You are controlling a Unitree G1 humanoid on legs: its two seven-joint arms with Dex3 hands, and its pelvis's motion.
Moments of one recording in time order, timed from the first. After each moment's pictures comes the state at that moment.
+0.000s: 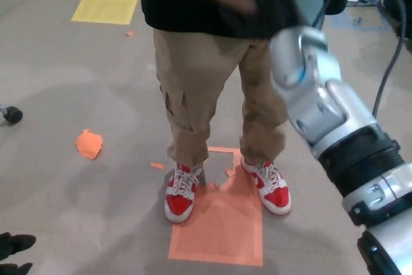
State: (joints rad) left_arm -0.06 0.63 0.01 0.88 0.10 -0.31 -0.35; right_arm -1.01 -0.08 0.29 0.54 -0.62 0.19 -0.33
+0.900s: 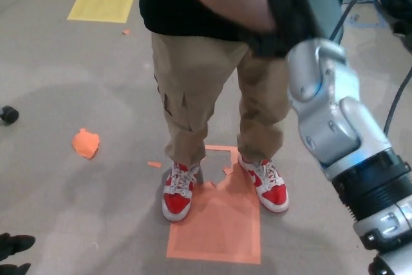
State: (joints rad) left_arm -0.06 0.63 0.01 0.87 0.10 -0.31 -0.34; right_arm -0.88 -0.10 0.30 0.52 -0.66 0.35 -0.19
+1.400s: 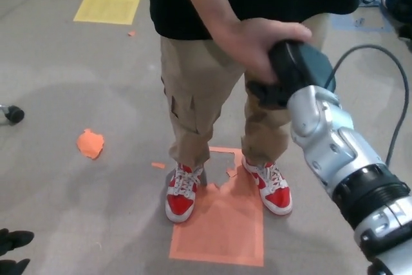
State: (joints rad) left_arm -0.08 0.64 0.01 0.88 0.10 -0.32 -0.33; right_arm -0.85 -0.12 0.28 0.78 -0.58 0.19 -0.20
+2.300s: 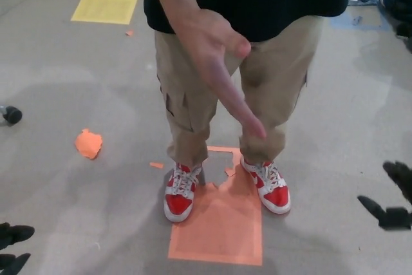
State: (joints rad) left_arm -0.13 0.65 -0.02 0.93 0.12 -0.32 -0.34; right_arm -0.46 -0.42 0.11 0.90 -0.37 0.19 0.14
